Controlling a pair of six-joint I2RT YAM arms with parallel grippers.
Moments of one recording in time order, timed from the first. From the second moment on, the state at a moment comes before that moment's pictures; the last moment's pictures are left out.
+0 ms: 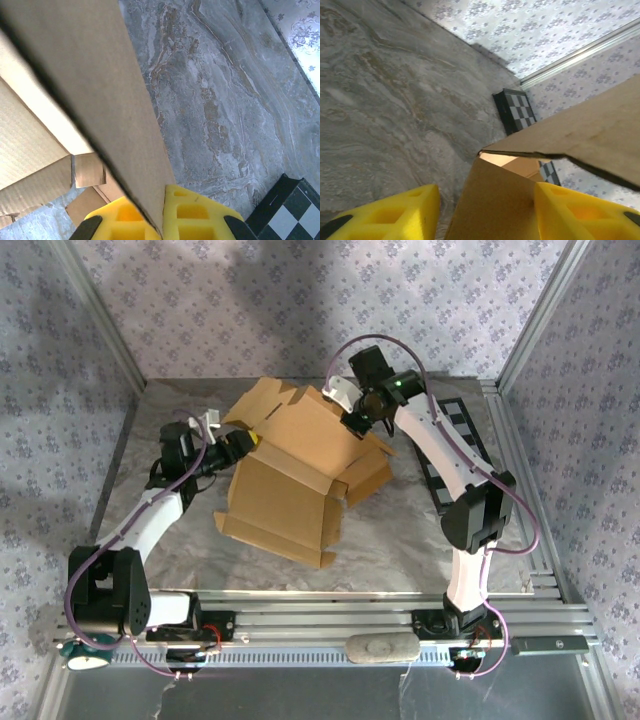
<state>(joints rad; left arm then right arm) -0.10 1.30 0.78 0.14 0.66 -0.72 0.50 1.91 2.02 -1.08 -0.07 -0.53</state>
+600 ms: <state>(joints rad) -0.15 1.27 0.85 -0.11 0.45 -0.48 0.53 1.91 2.05 -1.10 -0.07 -0.53</state>
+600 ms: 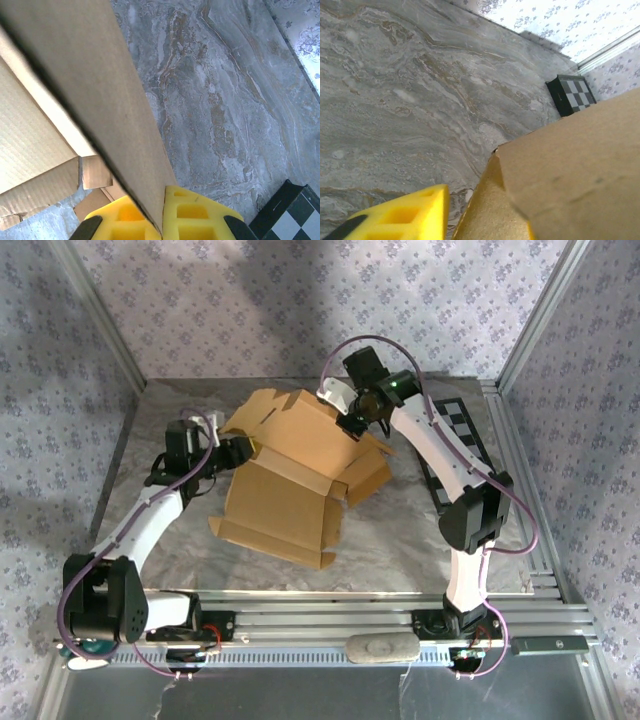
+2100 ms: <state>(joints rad) -0.02 0.83 0.53 -0.17 0.31 -0.55 0.75 1.90 1.44 -0.16 0.60 -0.88</state>
